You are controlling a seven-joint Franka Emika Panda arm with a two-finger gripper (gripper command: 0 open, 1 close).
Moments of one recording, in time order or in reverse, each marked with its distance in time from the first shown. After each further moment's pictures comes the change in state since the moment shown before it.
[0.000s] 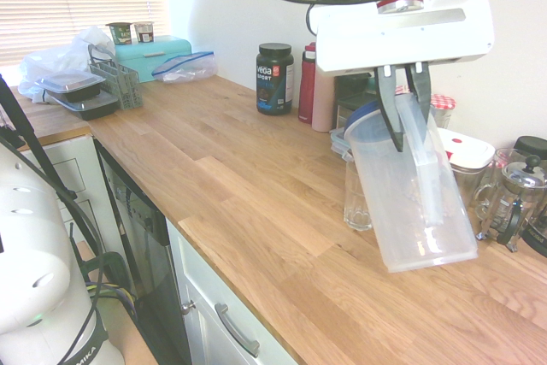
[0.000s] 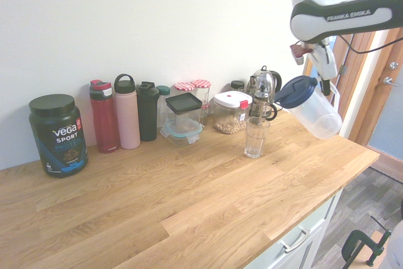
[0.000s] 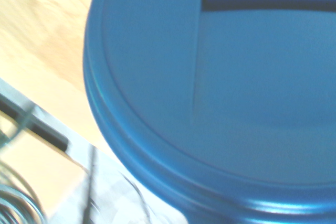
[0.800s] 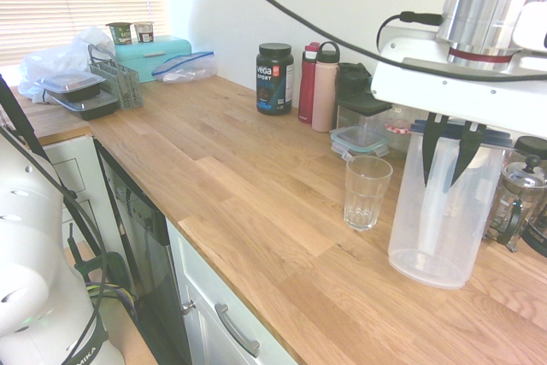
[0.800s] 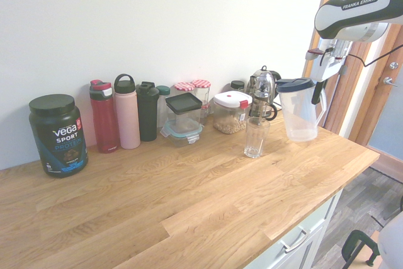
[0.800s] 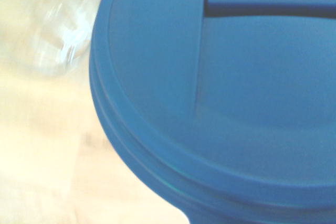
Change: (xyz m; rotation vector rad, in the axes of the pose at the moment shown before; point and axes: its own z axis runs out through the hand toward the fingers) arm 0.028 0.048 0.063 0.433 0.129 0.580
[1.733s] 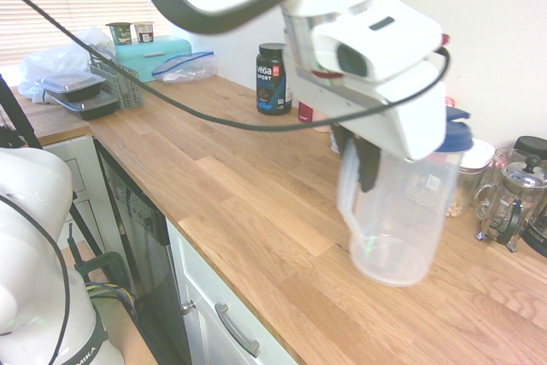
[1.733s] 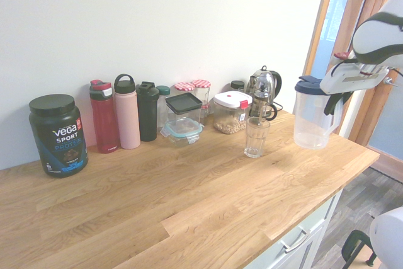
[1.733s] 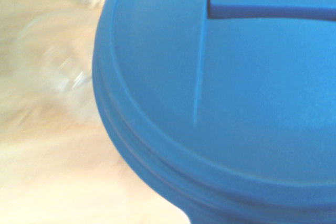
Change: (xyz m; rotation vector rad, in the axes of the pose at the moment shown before) arm -0.177 0.008 -0.033 0.087 0.221 0.345
